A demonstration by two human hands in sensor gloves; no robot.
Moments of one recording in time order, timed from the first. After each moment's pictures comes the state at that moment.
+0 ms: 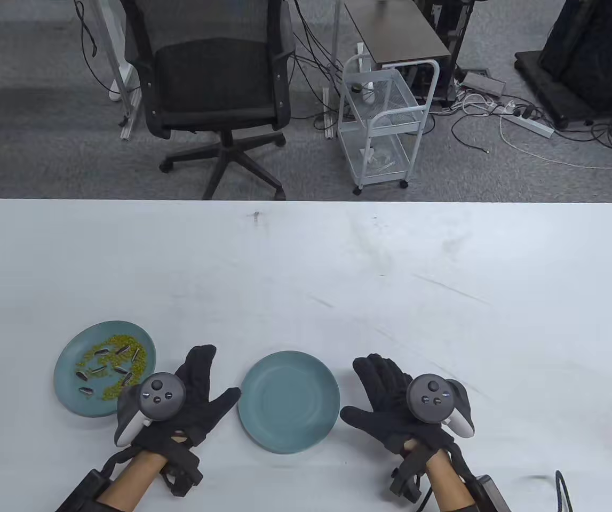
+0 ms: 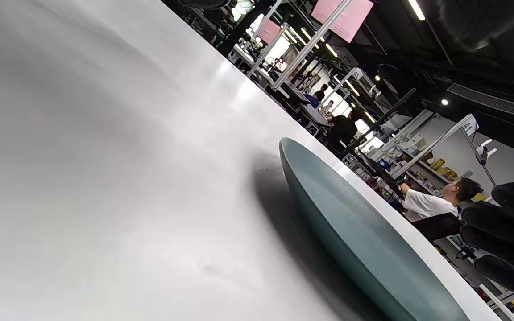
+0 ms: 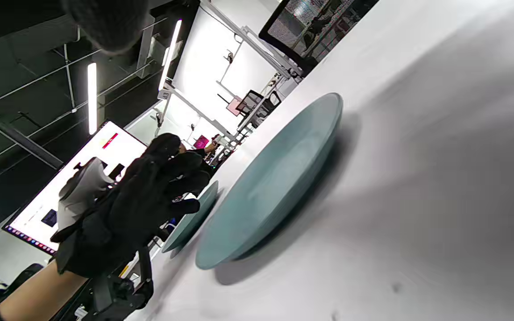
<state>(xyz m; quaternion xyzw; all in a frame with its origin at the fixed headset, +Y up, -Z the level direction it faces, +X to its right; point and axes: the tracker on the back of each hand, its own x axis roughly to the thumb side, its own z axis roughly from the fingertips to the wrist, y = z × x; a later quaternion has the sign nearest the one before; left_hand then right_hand) -0.255 -0.785 -0.260 -0.12 -0.12 0.33 0.93 0.152 -0.773 -0.253 0.25 0.14 0.86 0.43</state>
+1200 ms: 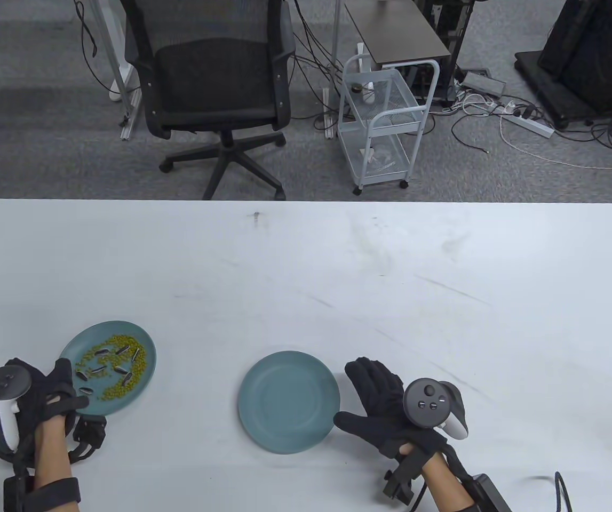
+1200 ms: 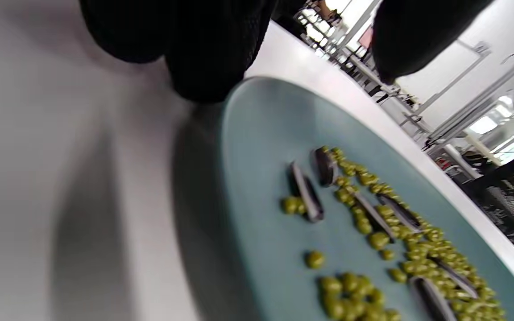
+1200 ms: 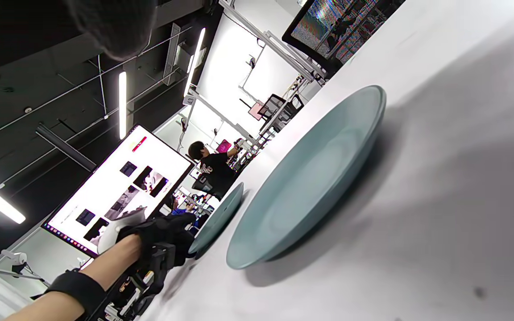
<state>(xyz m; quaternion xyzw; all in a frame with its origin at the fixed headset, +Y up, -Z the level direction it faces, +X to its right) -0.476 -0.790 -0.255 -0.04 0.44 0.35 0.83 0.141 -0.772 -0.248 0.28 0.12 0.84 0.45</state>
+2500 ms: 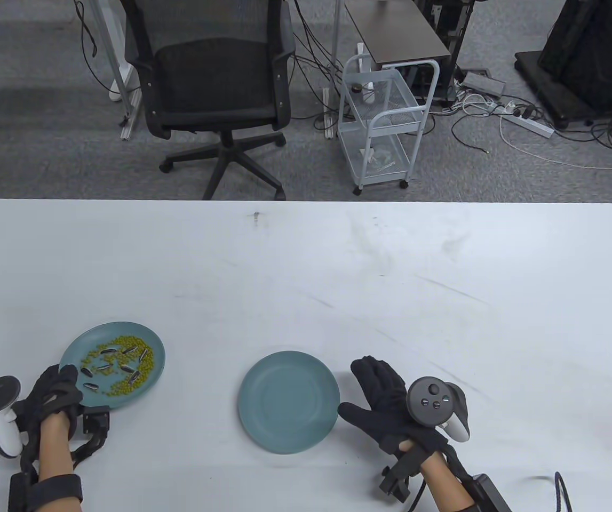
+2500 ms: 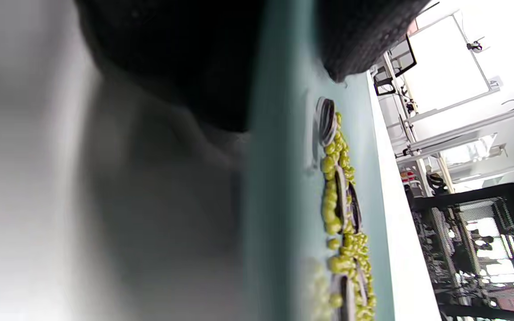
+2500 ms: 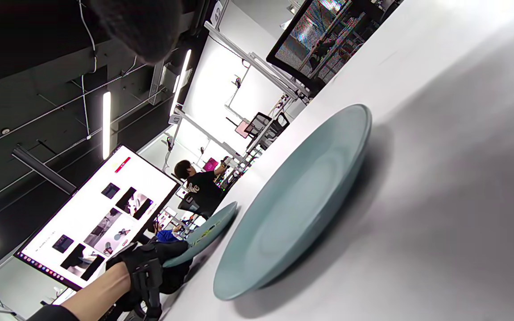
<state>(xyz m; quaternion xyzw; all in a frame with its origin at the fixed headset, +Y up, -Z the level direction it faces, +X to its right) -0.474 -0.810 -0.257 -0.03 0.39 0.53 0.75 0.145 -0.769 -0.248 0.24 0.10 0.85 0.47</state>
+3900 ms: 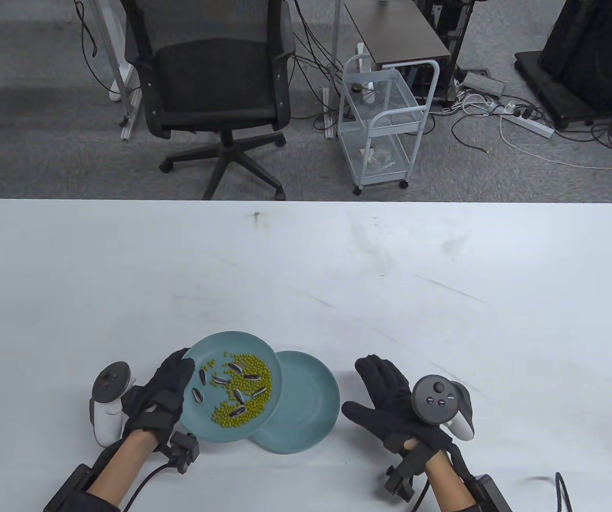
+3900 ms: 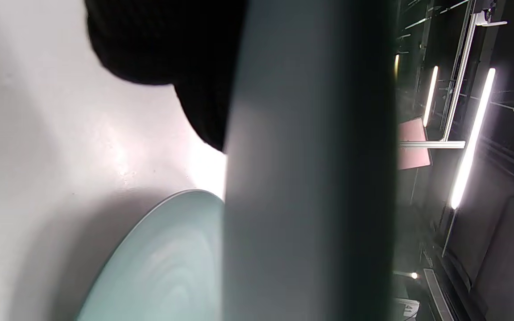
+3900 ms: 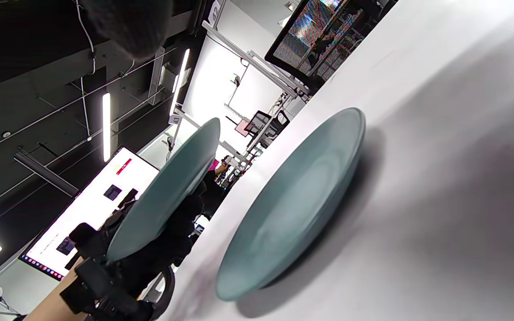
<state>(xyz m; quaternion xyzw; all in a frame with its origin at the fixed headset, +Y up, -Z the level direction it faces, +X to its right) -0.290 -0.792 -0.269 -0.16 0.03 0.66 0.73 0.151 -0.768 -0.249 0.24 0.11 0.84 0.47</state>
